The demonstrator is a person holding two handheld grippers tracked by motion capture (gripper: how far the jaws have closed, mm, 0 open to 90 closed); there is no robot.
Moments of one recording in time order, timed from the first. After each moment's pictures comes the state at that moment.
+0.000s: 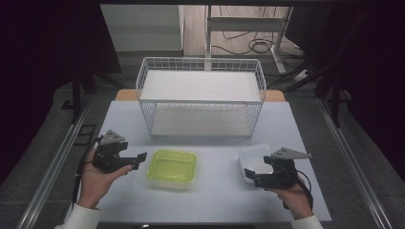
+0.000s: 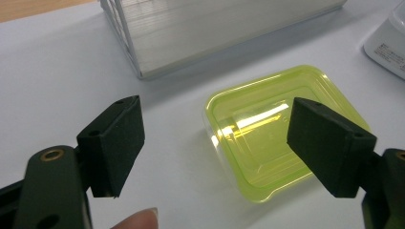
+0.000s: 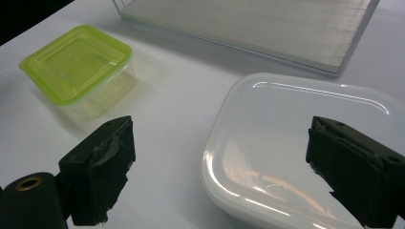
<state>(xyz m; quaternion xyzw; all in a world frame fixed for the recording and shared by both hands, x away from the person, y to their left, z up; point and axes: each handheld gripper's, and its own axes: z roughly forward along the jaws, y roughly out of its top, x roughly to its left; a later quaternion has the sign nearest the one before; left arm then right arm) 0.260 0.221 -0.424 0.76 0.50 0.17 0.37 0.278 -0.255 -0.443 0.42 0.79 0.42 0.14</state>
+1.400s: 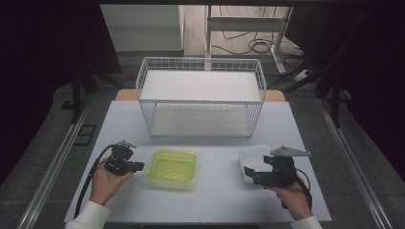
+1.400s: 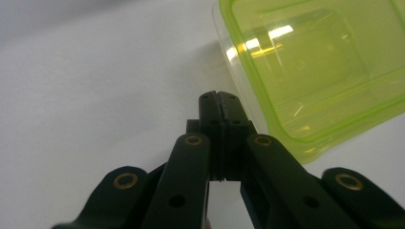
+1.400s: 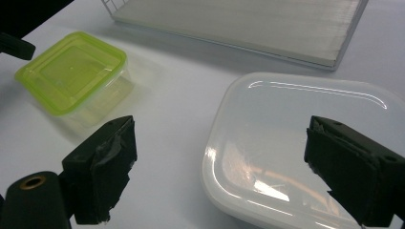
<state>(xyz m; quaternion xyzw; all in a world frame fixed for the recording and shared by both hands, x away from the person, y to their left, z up) 0.289 0.219 -0.487 0.80 0.54 0.04 0.26 0.281 -0.252 -0.441 0.44 0.78 0.41 0.13</state>
